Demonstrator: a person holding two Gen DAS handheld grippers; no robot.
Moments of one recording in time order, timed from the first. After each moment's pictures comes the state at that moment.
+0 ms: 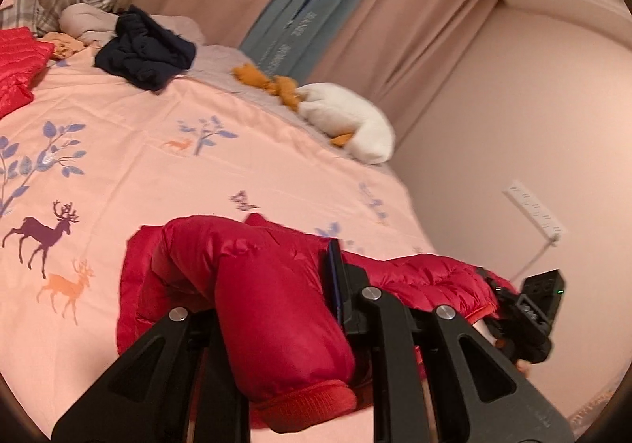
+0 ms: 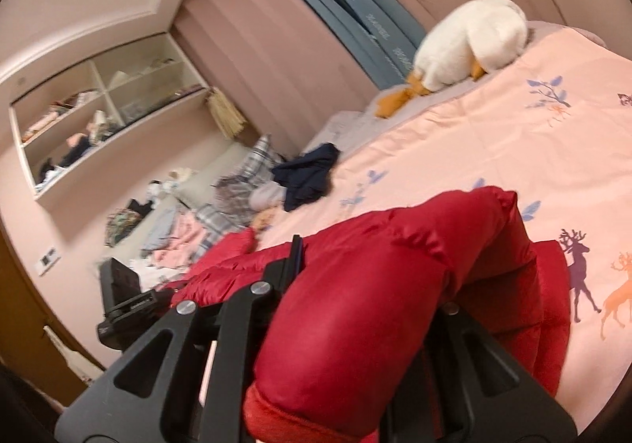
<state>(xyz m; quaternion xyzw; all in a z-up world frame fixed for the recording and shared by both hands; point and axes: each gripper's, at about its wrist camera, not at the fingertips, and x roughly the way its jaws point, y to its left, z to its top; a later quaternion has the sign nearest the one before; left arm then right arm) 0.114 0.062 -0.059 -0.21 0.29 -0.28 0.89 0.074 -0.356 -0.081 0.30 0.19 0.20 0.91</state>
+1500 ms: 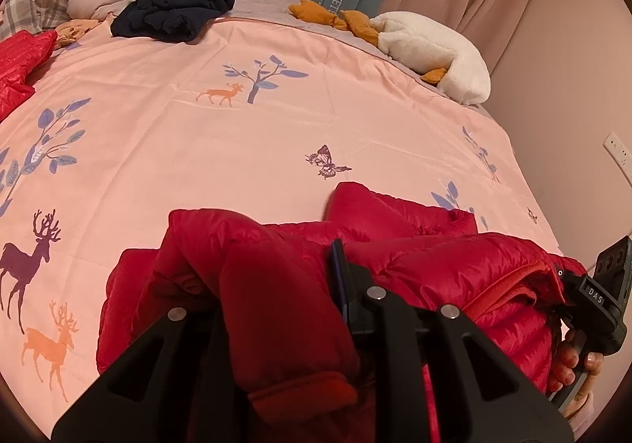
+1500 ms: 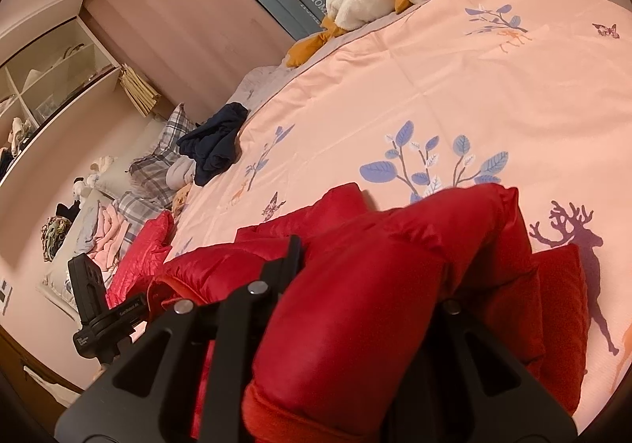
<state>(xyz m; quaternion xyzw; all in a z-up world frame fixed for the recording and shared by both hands) 0.234 0.005 -0.138 -0.11 0.39 -0.17 0.90 0.177 -0.367 -0.161 0.31 0.30 0.11 0.89</state>
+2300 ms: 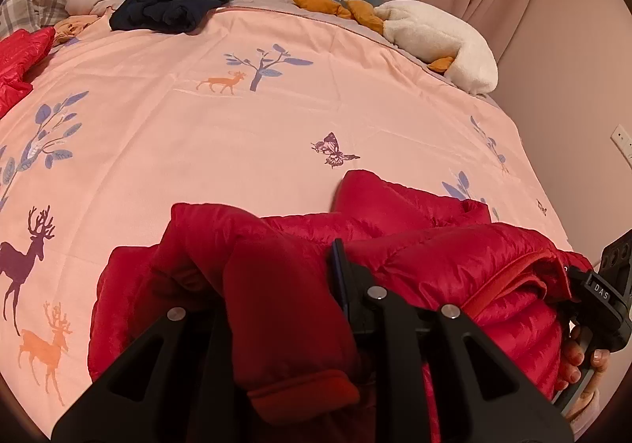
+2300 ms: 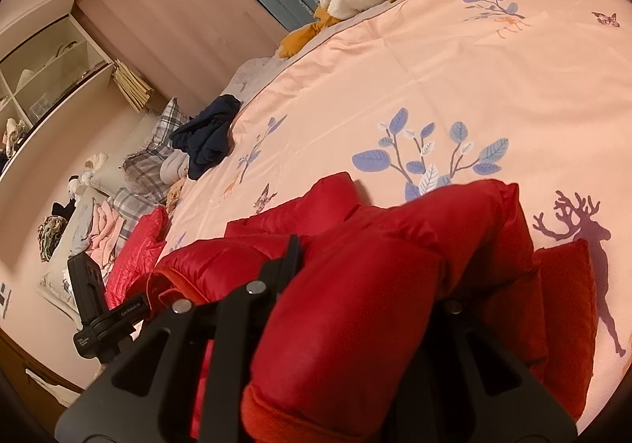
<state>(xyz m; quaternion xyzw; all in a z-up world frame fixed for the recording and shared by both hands) 0.240 0.000 -0.150 -0.10 0.41 -0.16 0.89 0.182 -0.364 -0.171 0.32 0.32 0.11 0.89</state>
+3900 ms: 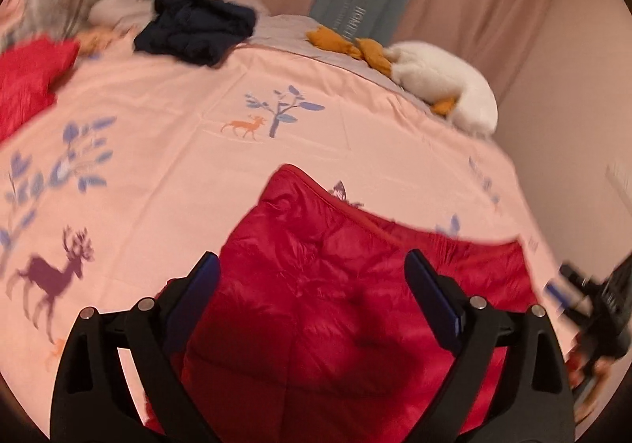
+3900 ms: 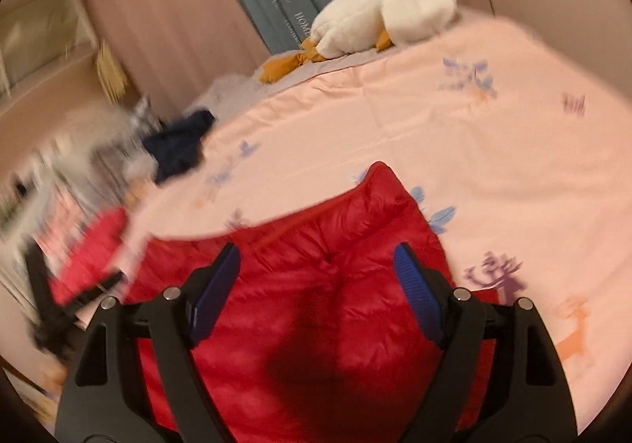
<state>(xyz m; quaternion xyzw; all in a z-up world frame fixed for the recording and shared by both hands) 0.223 0.017 -0.110 -0.10 0.36 -0.14 0.92 0.157 -0.352 -0.117 0.19 0.30 0.02 0.93</state>
